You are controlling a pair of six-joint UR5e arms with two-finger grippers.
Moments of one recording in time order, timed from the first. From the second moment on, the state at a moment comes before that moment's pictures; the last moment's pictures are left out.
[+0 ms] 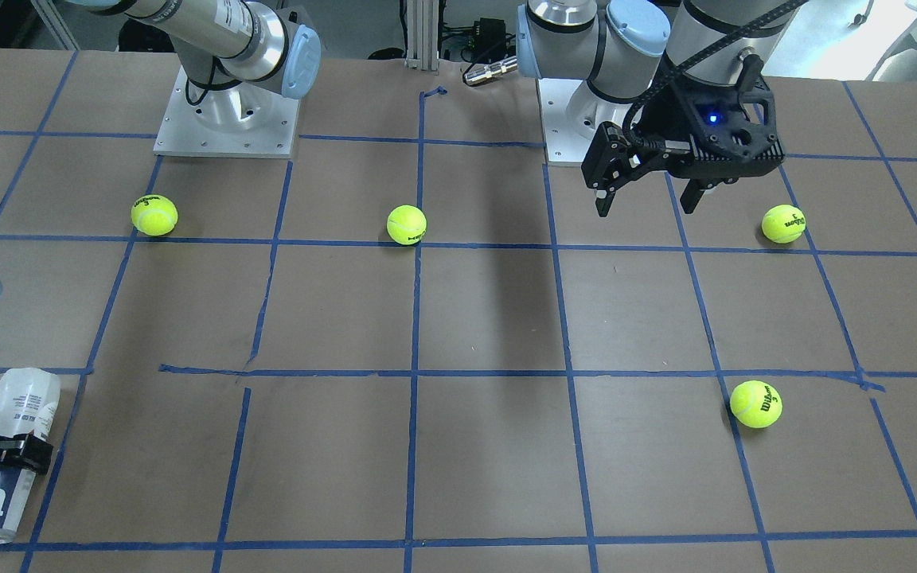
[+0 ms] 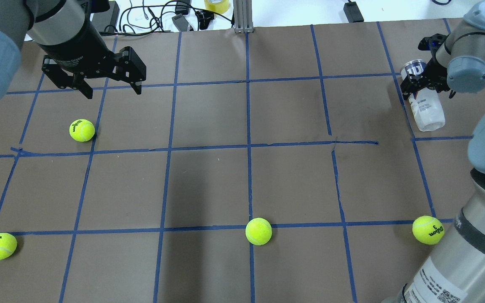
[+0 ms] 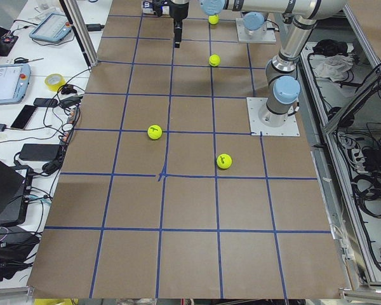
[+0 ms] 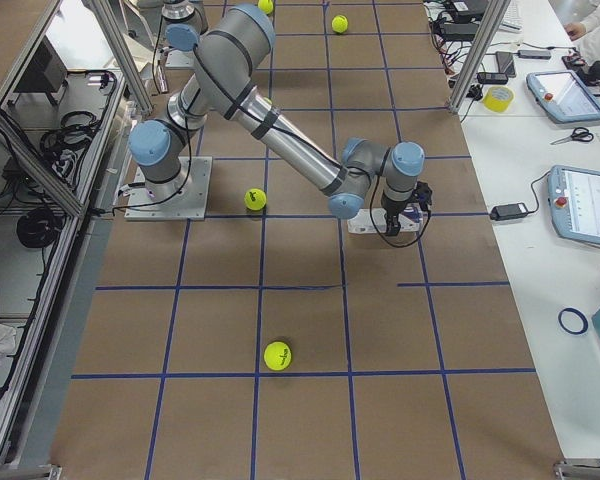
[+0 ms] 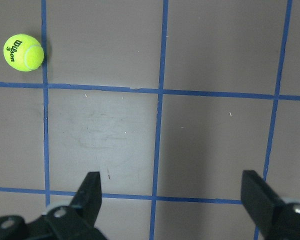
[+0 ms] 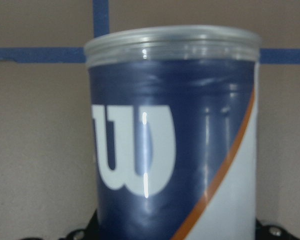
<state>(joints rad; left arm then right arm) -1.59 -1.56 -1.56 -1.52 1.59 -0.08 1.16 -0.91 1.48 -2.20 -1.55 -0.43</state>
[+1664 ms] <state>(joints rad) -1.58 -1.55 -1.56 -1.52 1.59 -0.08 1.79 -0.96 1.48 -2.19 -1.47 -0.60</state>
